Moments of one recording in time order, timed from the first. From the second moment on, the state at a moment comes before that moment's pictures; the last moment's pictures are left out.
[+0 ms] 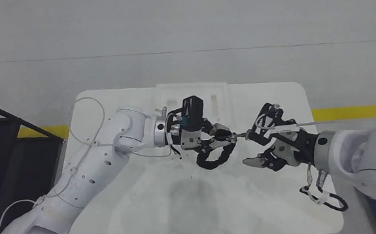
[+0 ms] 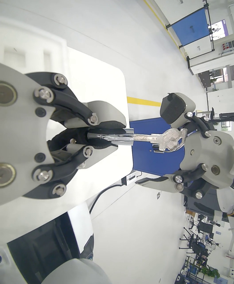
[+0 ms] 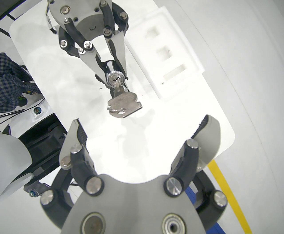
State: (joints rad) left arm 0.62 -1.05 -0.75 -1.56 0.78 -1.01 -0.14; right arm -0.54 -0.38 0.84 -2.35 -0.30 -0.01 1.00
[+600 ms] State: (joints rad) left arm 0.56 -1.05 -0.64 -1.46 0.76 -1.01 -0.07; right arm -0.60 -0.39 0.87 -2.35 -0.44 -0.20 0.89
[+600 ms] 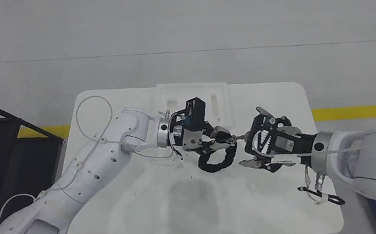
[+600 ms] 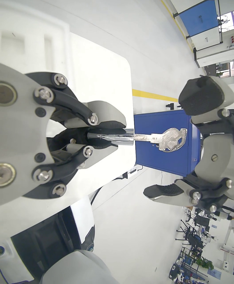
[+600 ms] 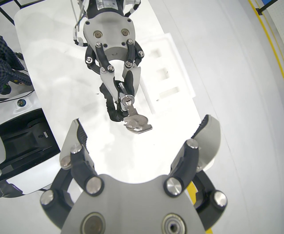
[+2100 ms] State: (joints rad) left arm 0.53 -1.12 -0.66 -1.40 0.79 -1.01 -0.08; right arm -0.60 -0.50 0.86 -2.35 -0.51 -0.26 0.94
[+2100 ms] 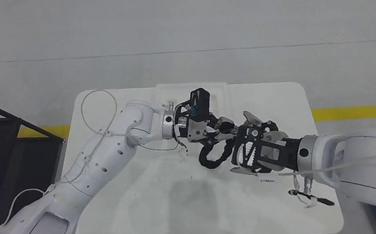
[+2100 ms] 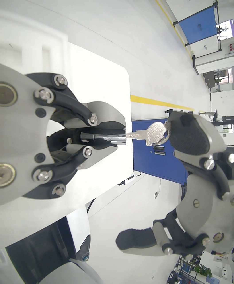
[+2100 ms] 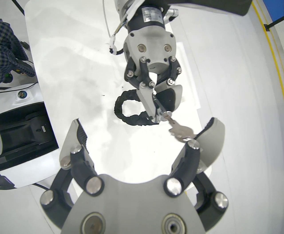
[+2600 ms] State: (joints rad) left arm 0.41 -1.03 -0.53 -1.46 0.65 -1.01 -0.16; right arm -0.73 -0.46 1.01 -2.31 -0.67 -0.47 0.77
